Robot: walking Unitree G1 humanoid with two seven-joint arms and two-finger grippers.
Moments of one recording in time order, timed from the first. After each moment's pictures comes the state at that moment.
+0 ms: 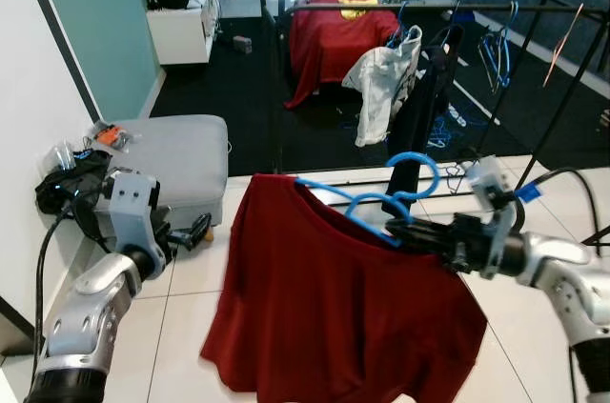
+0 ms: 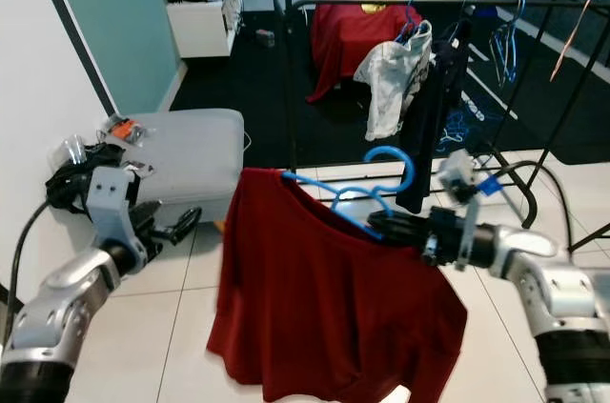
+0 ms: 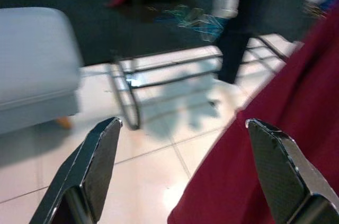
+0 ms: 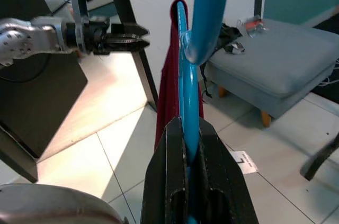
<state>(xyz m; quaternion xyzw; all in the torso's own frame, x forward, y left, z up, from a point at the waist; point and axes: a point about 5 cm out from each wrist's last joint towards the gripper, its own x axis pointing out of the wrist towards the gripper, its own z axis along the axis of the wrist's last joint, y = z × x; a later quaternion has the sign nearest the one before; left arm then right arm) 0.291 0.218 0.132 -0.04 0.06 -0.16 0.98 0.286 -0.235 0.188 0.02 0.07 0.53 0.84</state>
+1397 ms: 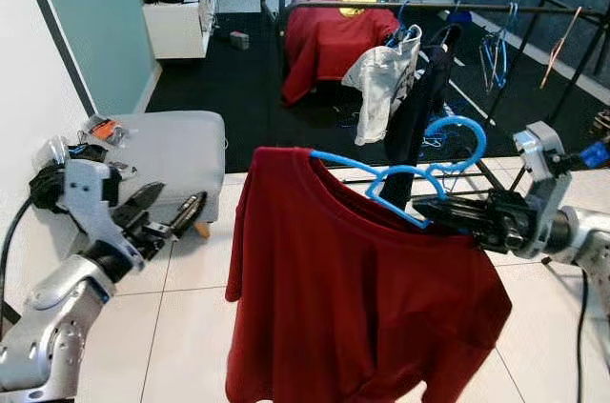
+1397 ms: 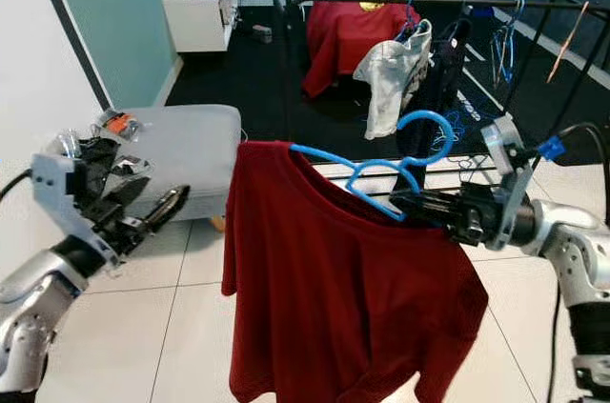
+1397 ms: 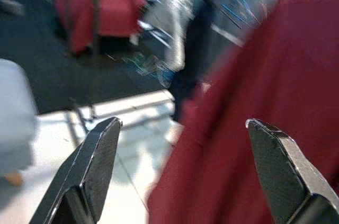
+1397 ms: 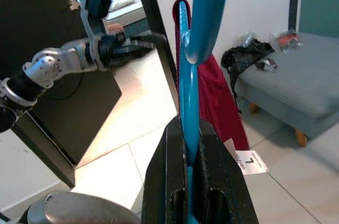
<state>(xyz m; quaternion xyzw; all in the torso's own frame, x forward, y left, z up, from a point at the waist) 0.268 0.205 0.177 -0.07 -0.03 -0.23 0.97 0.291 -0.245 0.222 0.07 0.05 0.58 0.81</state>
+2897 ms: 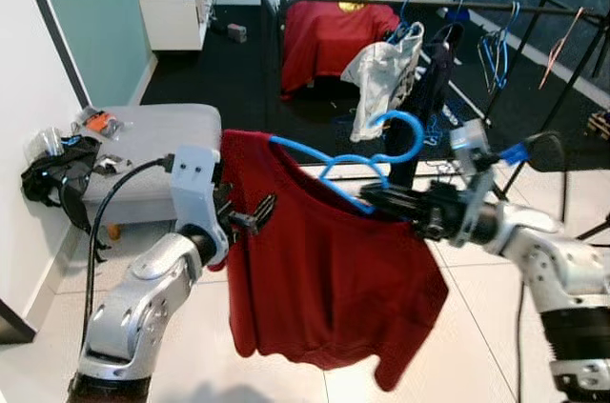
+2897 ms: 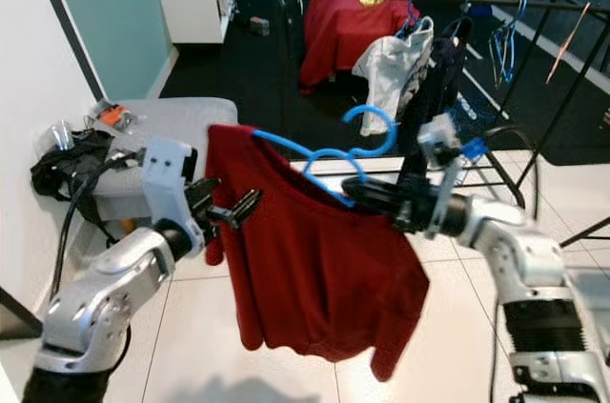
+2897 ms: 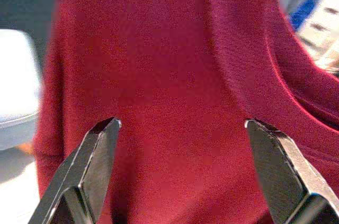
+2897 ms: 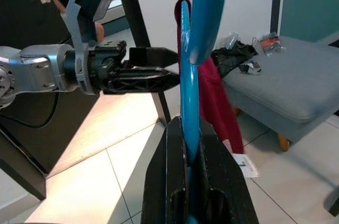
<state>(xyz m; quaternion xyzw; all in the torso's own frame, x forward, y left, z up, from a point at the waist) 0.295 0.136 0.186 -0.05 0.02 -0.17 0.98 0.306 -0.185 0.204 0.05 0.03 0.55 0.83</state>
